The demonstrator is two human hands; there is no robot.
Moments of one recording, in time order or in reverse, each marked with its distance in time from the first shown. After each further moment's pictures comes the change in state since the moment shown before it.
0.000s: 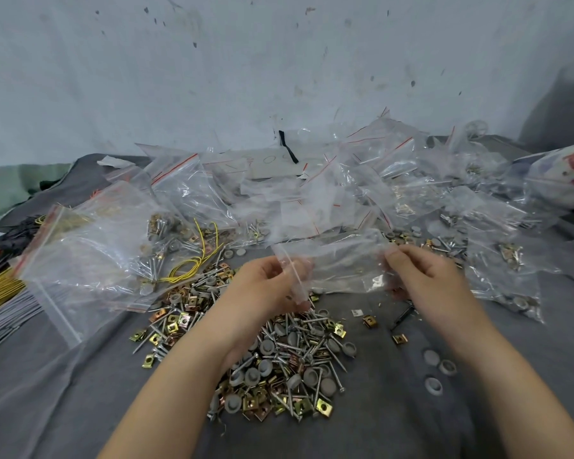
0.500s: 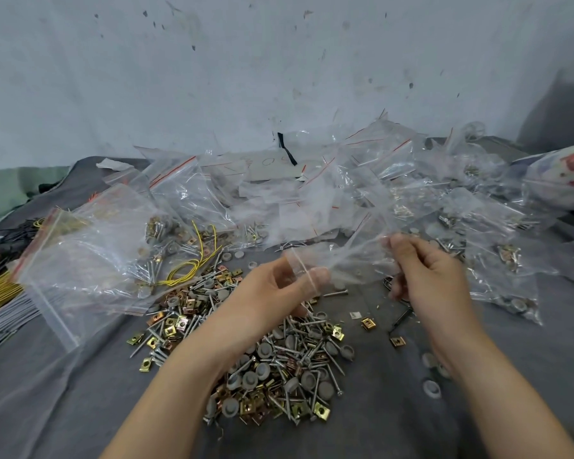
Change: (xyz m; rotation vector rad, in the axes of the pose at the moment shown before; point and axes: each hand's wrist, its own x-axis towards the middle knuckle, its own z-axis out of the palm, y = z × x) left_hand 0.000 -0.001 -0.003 0.309 -0.165 0.158; right_hand 0.000 -0.005 0.014 0.229 0.184 -0.026
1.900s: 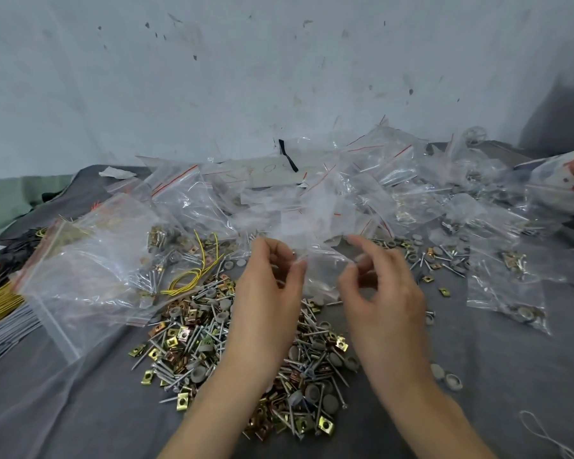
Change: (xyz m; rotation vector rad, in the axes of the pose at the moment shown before) left_hand 0.006 0.008 0.024 0.171 0.615 0.249; right_hand -0.038 -0.002 0.049 -0.466 0.093 -0.505
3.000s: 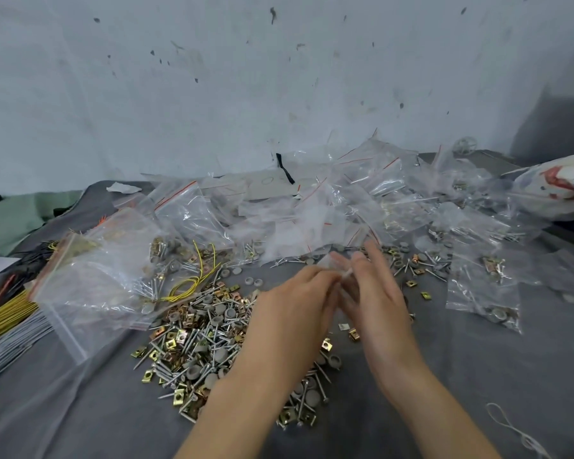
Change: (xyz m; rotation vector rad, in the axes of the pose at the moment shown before) left_hand -0.019 0.032 0.016 0.639 -0.218 0.439; right_hand 0.008 0.004 -0.016 0.853 -0.192 0.566
